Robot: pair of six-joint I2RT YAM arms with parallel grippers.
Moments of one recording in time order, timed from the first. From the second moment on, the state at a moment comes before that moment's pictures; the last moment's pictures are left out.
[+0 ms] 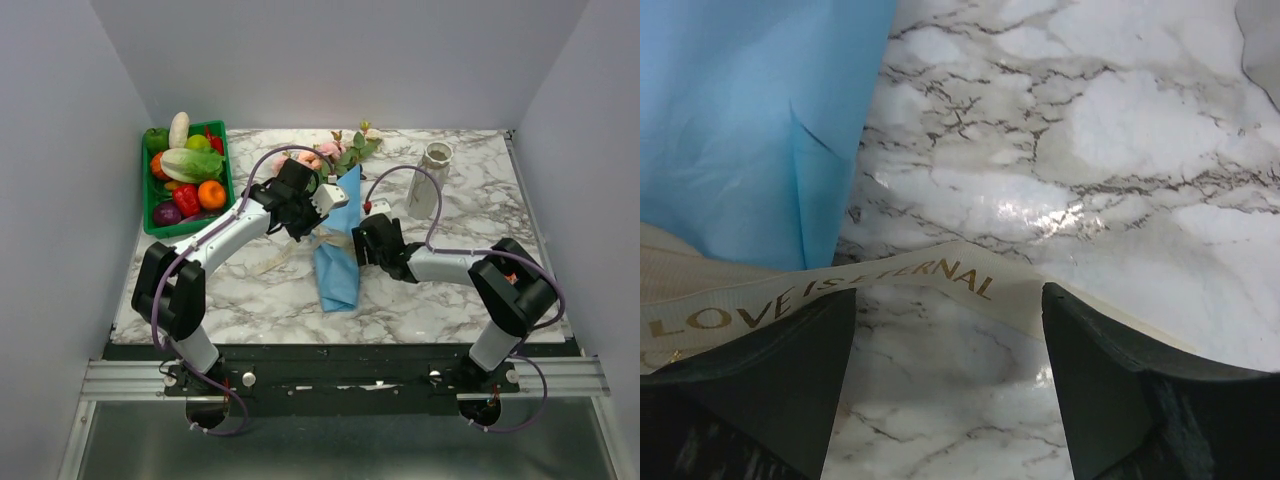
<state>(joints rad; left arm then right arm) -0.56 1.66 1.32 -0.63 0.24 0.47 0.71 1.69 0.80 0.09 0.43 0.27</state>
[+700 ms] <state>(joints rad) -0.56 1.69 1.32 -0.66 0.24 0.47 0.71 1.67 0.68 0.34 0.34 0.26</state>
